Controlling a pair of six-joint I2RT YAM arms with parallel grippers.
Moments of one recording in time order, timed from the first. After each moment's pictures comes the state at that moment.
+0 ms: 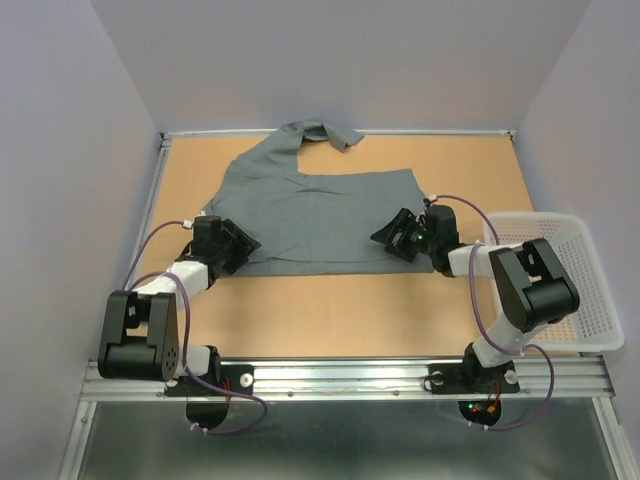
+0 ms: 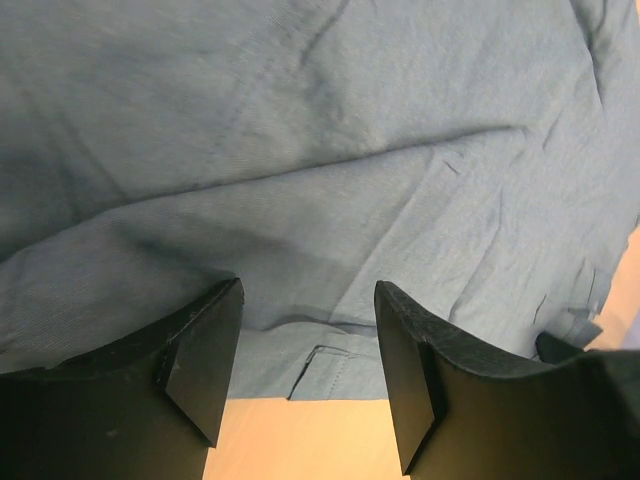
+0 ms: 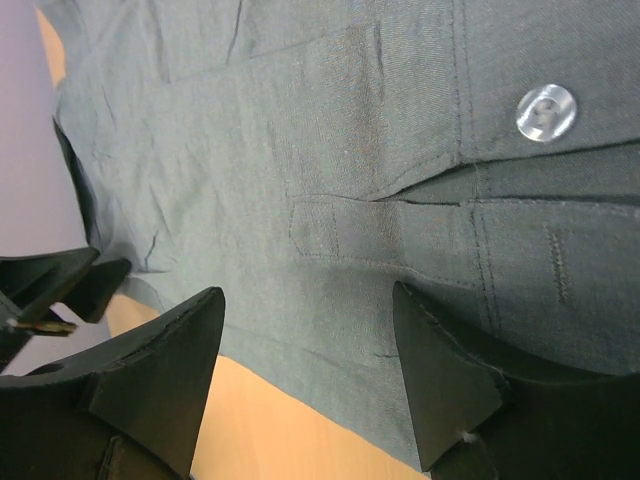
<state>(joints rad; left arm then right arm) -0.09 1.36 0.52 0.07 0.14 -0.89 0.26 1.68 0.64 0.44 -0.36 0.87</state>
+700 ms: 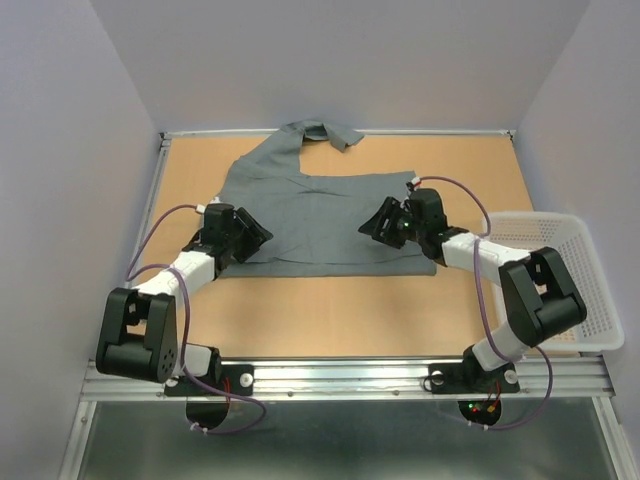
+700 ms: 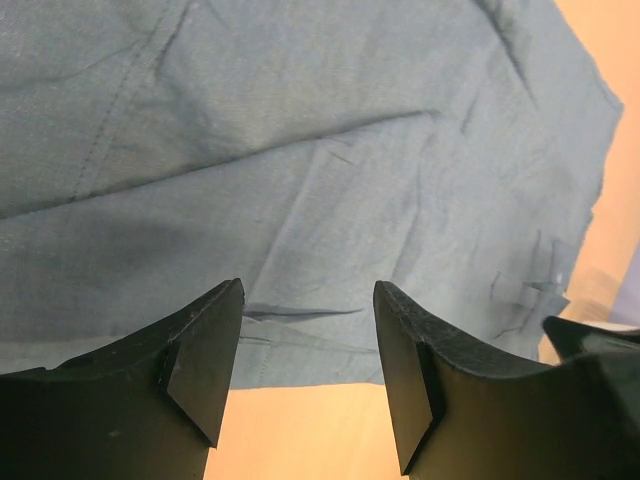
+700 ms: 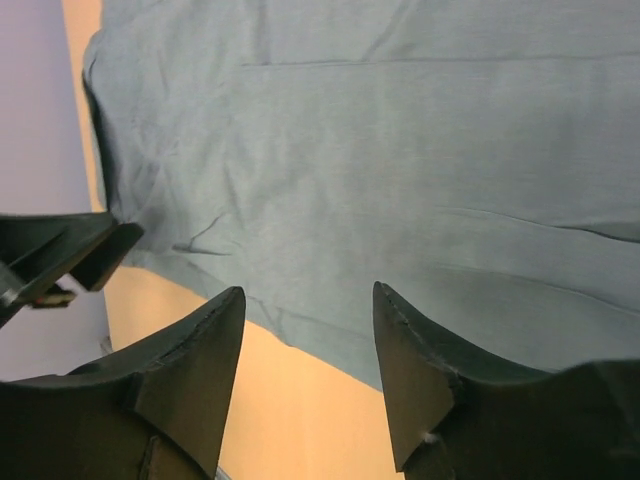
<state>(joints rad) -0.18 1.31 0.63 -0.03 0.12 -0.87 0.36 1.54 0.77 0.18 -0.33 0.82</state>
